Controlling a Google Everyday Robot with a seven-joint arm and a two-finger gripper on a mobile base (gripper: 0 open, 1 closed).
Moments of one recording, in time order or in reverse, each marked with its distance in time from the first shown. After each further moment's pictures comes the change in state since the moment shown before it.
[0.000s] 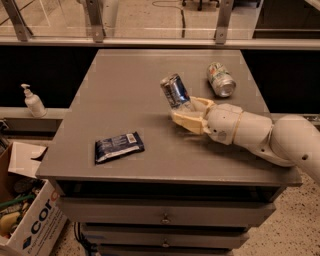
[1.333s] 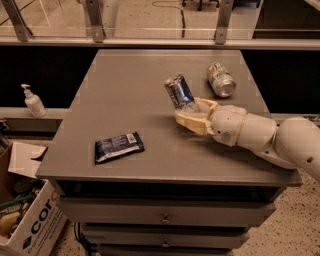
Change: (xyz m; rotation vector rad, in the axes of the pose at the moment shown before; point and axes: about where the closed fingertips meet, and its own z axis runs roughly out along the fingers) arm 0.001 -0.002 -0.009 0.014 0.000 0.006
